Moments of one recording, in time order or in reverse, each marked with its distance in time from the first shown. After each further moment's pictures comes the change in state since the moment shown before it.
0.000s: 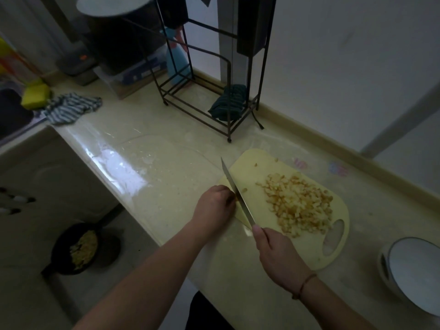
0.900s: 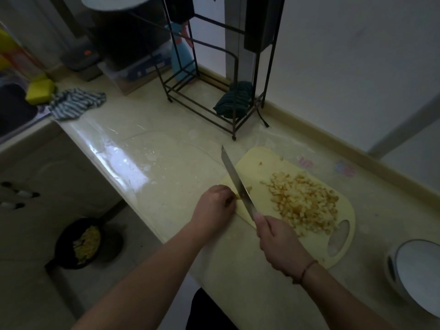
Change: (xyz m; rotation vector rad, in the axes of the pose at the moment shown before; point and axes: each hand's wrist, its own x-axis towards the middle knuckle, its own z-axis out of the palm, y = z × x) left_hand -0.007 -0.009 -0.003 -0.027 0.045 0.030; right_hand 0.018 -0.010 -0.002 0.074 -0.022 -0.016
